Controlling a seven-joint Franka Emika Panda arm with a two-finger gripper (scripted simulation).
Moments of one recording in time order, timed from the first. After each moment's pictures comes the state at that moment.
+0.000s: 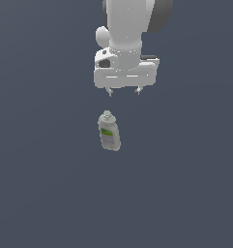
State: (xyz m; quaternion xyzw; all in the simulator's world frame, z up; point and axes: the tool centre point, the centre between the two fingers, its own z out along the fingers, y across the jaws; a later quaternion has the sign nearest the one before) arm -0.077 0.031 0.313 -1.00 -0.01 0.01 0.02
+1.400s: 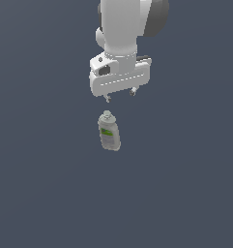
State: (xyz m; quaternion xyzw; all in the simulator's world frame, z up) arm -0.066 0.018 0.307 -0.98 -0.17 0.00 0.02
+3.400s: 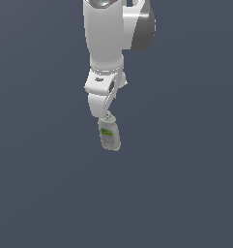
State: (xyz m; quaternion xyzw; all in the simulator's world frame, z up) arm -0.039 -0.026 0.283 -0.80 -0.59 0.00 0.00
